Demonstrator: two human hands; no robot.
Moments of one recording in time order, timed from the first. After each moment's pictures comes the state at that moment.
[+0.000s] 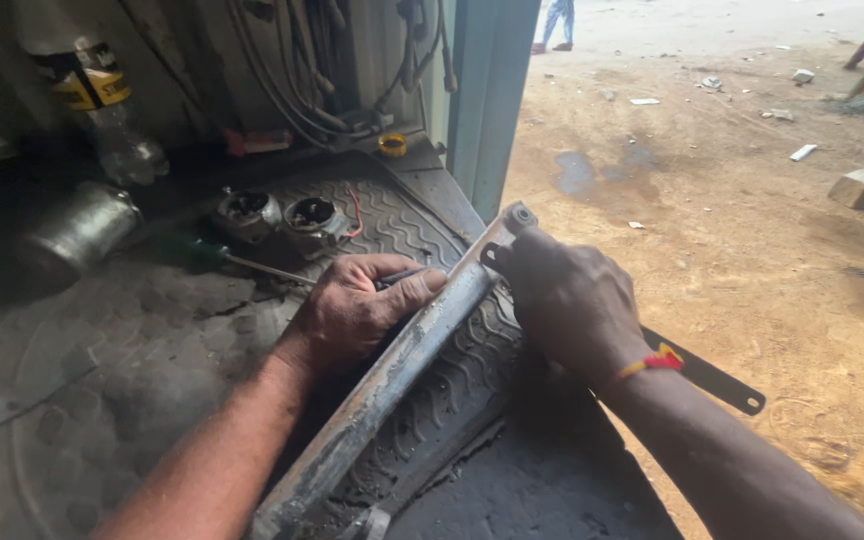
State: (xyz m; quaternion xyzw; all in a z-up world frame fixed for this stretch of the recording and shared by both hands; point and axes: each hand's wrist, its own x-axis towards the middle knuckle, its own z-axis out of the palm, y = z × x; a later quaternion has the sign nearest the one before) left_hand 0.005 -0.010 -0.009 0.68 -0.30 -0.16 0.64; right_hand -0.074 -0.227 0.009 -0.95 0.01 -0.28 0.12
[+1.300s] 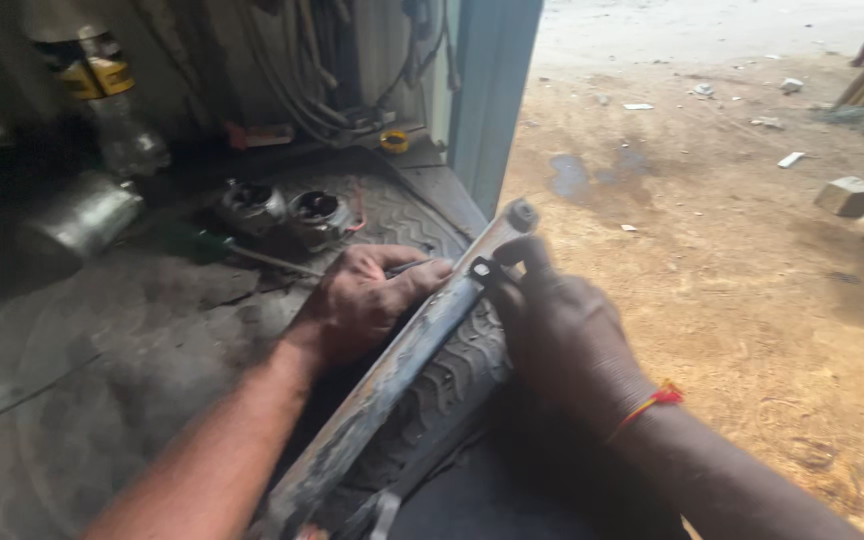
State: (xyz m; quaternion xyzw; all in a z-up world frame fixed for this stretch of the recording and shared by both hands) left_hand 0.006 -0.010 -0.007 0.64 -0.34 -0.18 0.67; right_hand -0.101 -0.201 0.006 -0.94 -0.01 -0.28 0.19
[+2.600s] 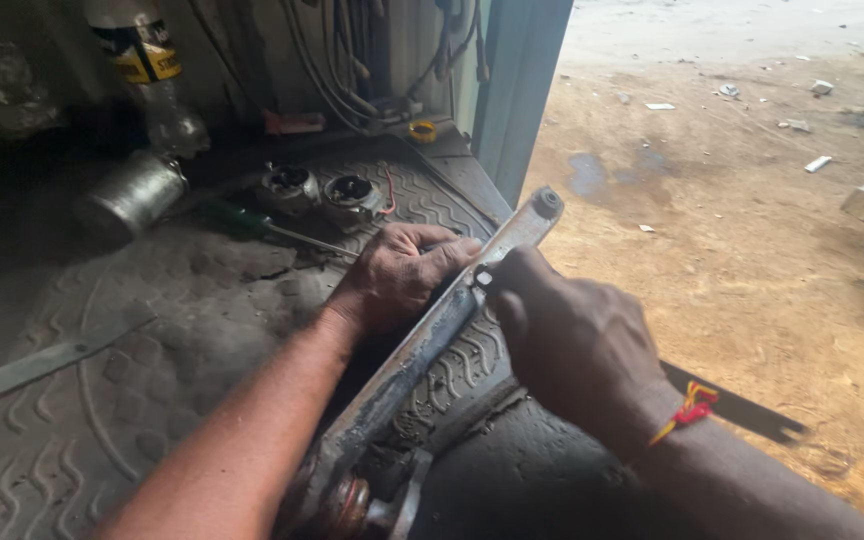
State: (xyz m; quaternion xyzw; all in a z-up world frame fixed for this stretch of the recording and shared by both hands) left_hand 0.003 0.002 0.000 0.66 -0.33 -0.18 0.66; right_hand -0.136 -0.159 0.034 -0.96 -0.05 -0.24 0.14
